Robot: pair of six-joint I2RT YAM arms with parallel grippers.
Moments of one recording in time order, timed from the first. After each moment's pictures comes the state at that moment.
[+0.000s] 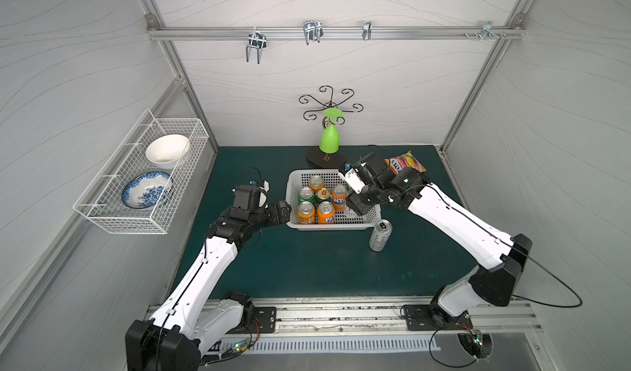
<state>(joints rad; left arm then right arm) -0.22 1.01 0.84 -0.61 0.18 -0.40 0.86 1.52 1.64 -1.08 0.12 -0.04</state>
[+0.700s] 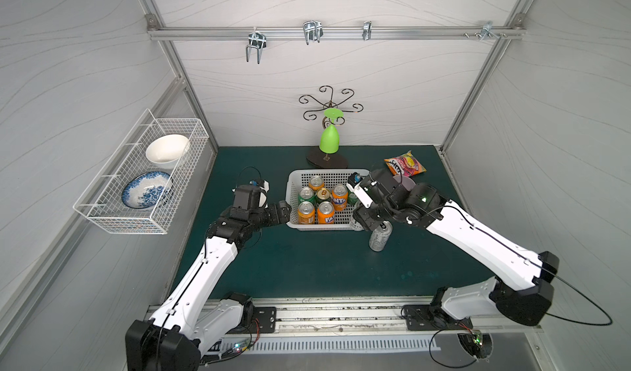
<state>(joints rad) -0.22 1.01 0.84 -0.61 0.18 -0.40 0.98 1.35 1.48 -1.11 0.20 0.14</state>
